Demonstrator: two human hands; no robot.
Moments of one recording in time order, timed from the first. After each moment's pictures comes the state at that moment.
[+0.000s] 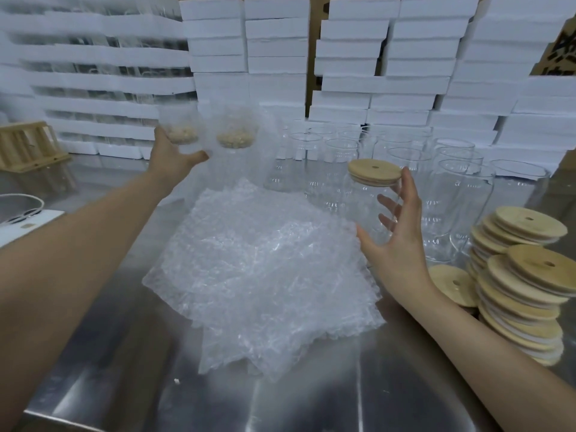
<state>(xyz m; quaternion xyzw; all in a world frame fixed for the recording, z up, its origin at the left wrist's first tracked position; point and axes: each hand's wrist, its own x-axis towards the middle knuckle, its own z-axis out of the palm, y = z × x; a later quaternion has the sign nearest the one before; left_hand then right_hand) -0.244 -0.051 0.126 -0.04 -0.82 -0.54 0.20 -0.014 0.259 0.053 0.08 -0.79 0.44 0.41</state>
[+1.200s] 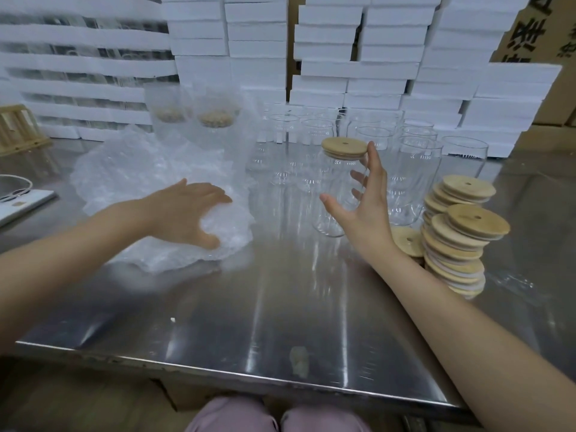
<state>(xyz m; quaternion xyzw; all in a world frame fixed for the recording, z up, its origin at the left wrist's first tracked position) -0.076 -0.038 0.110 -0.33 -0.94 0.08 -0.01 -0.002 0.259 0.055 0.06 -0.80 0.44 0.40</state>
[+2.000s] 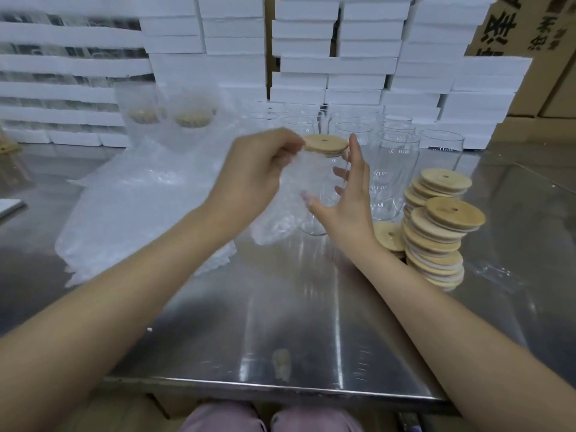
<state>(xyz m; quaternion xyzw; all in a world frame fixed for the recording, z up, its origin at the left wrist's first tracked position) -0.022 0.086 0.139 -0.42 -0.76 -0.40 0.30 -0.001 0.256 0.057 0.05 -0.79 0.43 0.44</state>
